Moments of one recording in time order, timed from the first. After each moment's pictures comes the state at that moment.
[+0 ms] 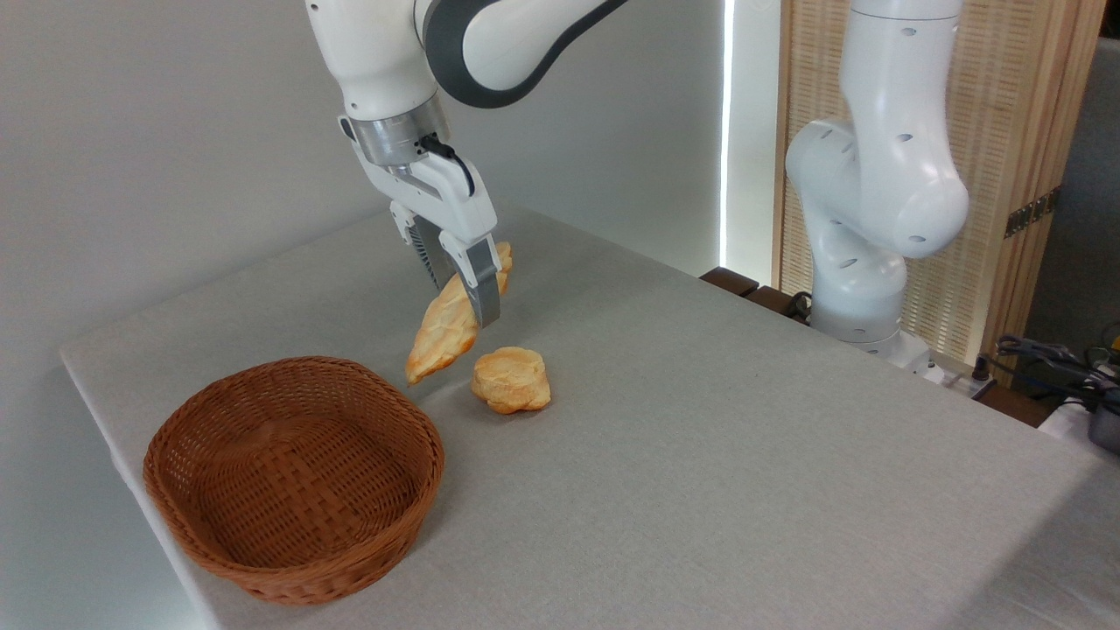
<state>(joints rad) -0.36 -0.10 -0.04 -2.02 -0.09 1.81 0.43</state>
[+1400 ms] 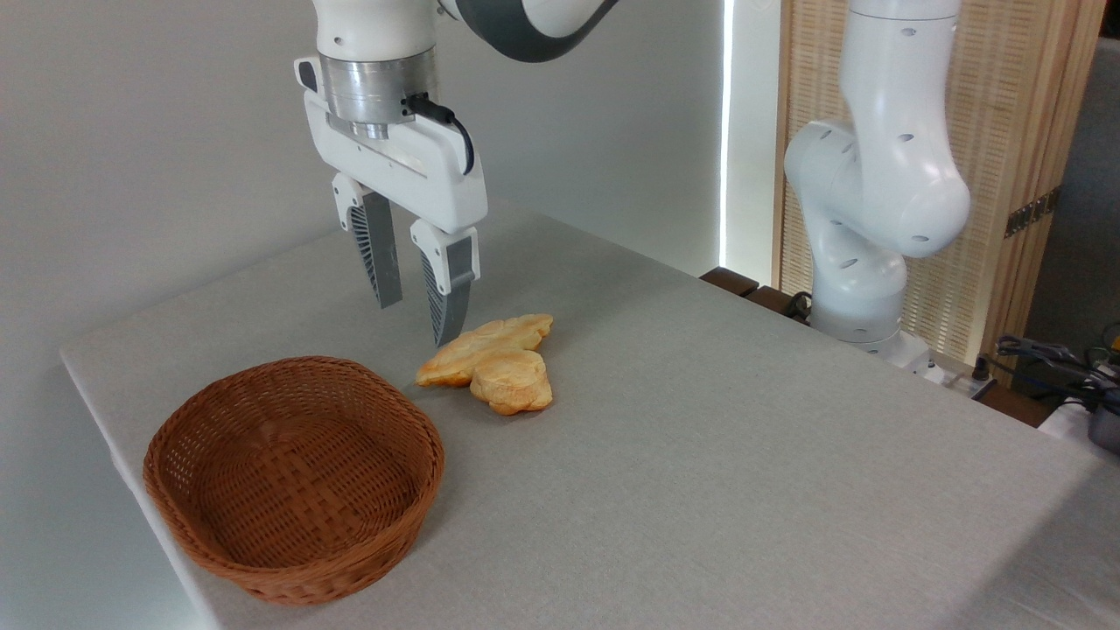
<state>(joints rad) -0.33 -0.09 0.16 -1.85 -0.08 1.85 0.55</state>
